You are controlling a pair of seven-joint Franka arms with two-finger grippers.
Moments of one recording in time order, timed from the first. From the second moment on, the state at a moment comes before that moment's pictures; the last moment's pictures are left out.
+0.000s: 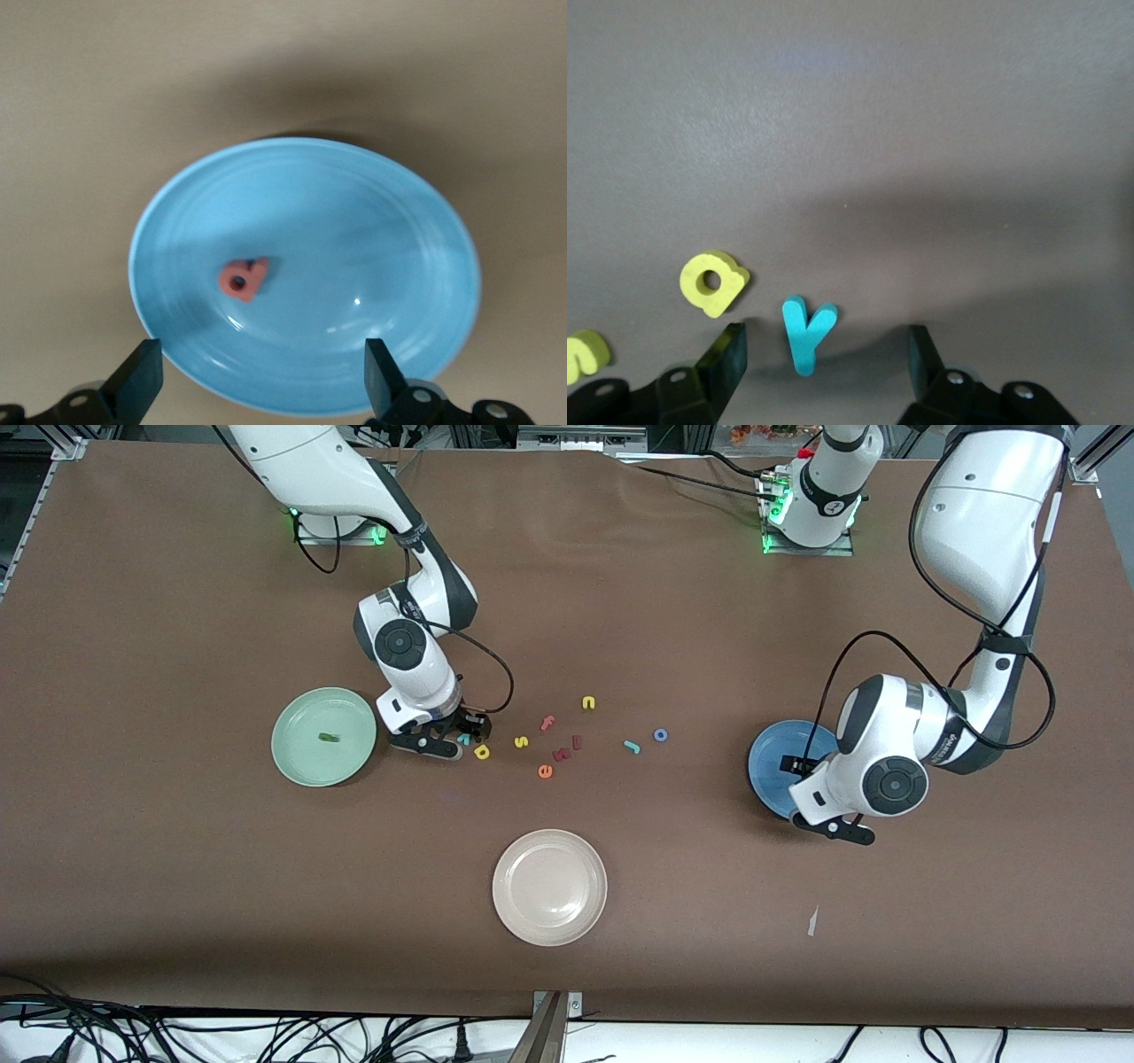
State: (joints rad) left arm -0.07 0.65 -0.15 -1.58 0.19 1.87 -0.02; right arm 0.58 0.56 -0.03 -2.03 0.05 2.62 0.74
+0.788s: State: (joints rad) left arm -0.17 0.64 -0.36 -1.58 0.18 1.93 -0.51; right arm 0.59 0.56 -0.03 -2.03 0.05 2.64 0.74
